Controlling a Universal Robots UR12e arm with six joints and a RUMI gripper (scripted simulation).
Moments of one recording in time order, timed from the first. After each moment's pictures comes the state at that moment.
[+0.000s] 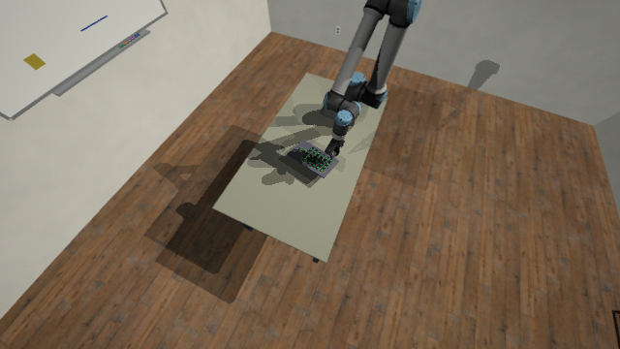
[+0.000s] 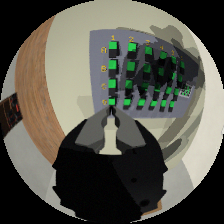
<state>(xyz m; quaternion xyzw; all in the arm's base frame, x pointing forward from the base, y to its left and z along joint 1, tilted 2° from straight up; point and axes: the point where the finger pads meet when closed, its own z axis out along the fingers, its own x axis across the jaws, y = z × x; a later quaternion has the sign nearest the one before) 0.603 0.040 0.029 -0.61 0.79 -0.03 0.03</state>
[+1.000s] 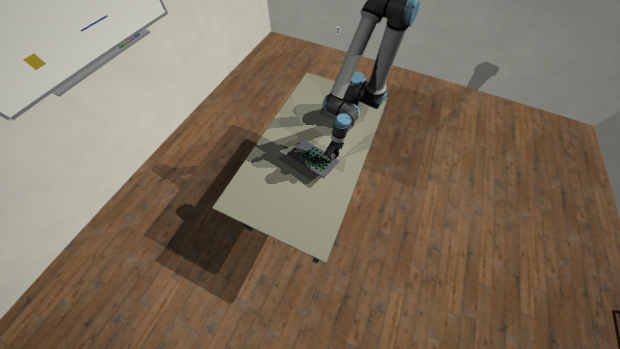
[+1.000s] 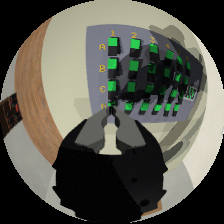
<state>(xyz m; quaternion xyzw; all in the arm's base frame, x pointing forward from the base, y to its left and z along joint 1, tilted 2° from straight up) 0.605 0.040 0.006 -0.61 0.79 -0.03 0.03</state>
